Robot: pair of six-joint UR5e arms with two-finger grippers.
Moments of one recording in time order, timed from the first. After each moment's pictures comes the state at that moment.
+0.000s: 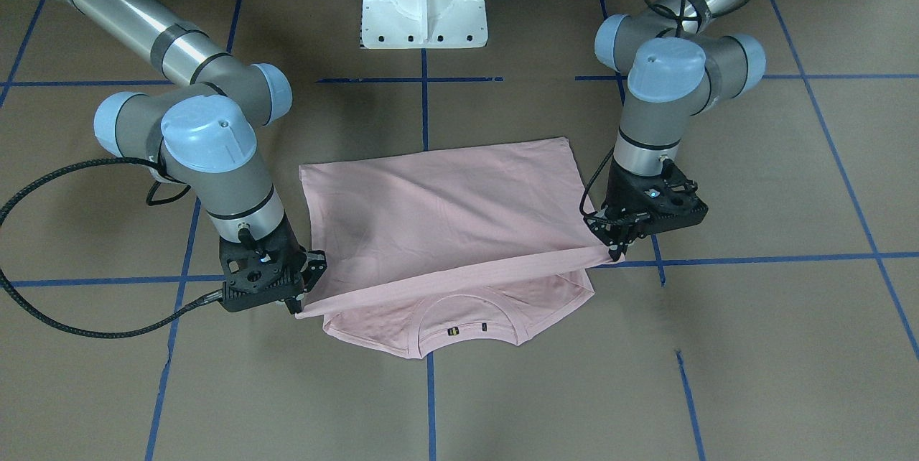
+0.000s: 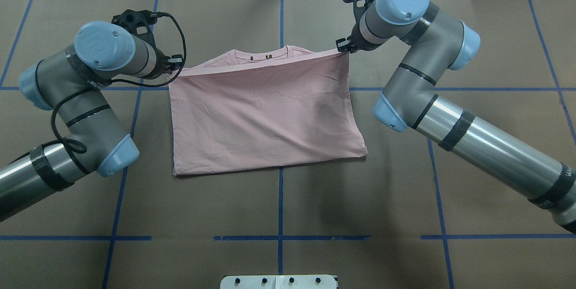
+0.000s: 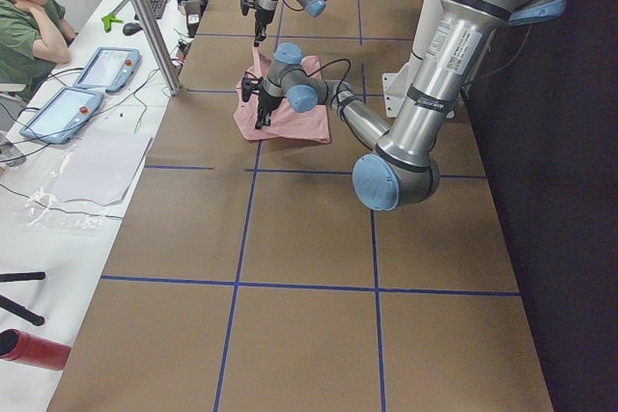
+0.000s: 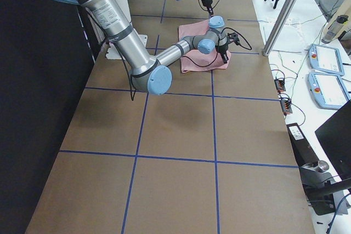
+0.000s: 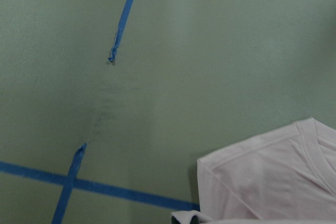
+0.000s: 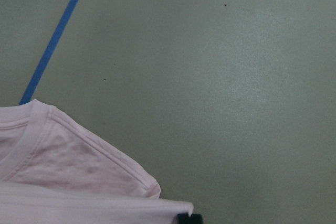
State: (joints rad) left arm -0.75 -2.06 -1.55 -1.95 -1.68 -1.26; right arm 0.80 -0.86 1.32 -1.17 1.83 0.79
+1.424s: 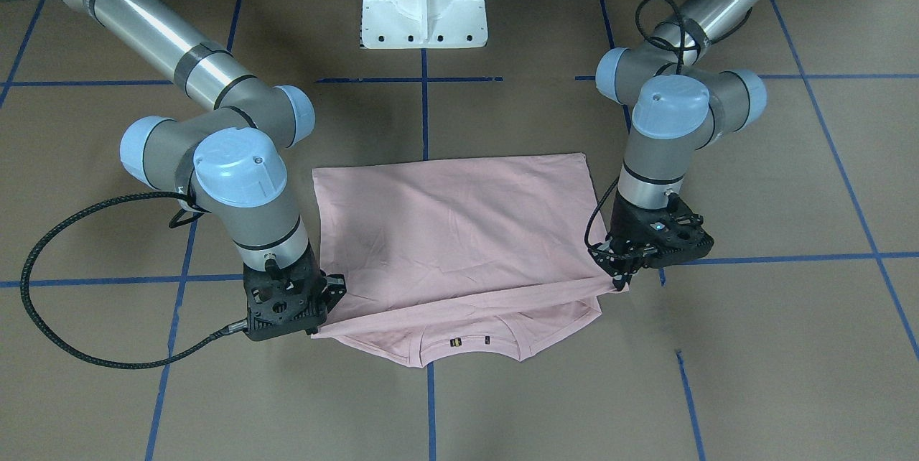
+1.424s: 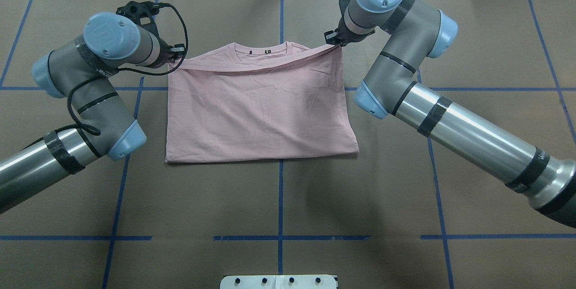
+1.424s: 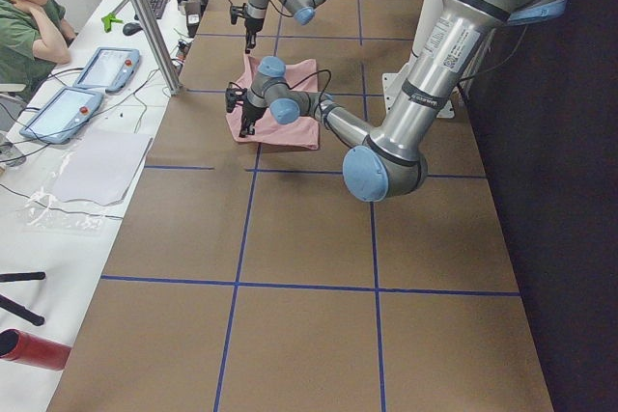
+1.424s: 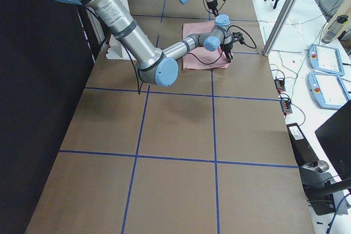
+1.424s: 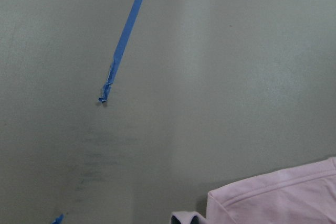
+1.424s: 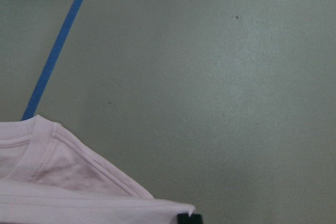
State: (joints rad) left arm -0.78 -2.11 -1.45 -2.01 -1.69 -1.27; right arm 0.80 -0.77 1.20 -1.17 1.83 0.80
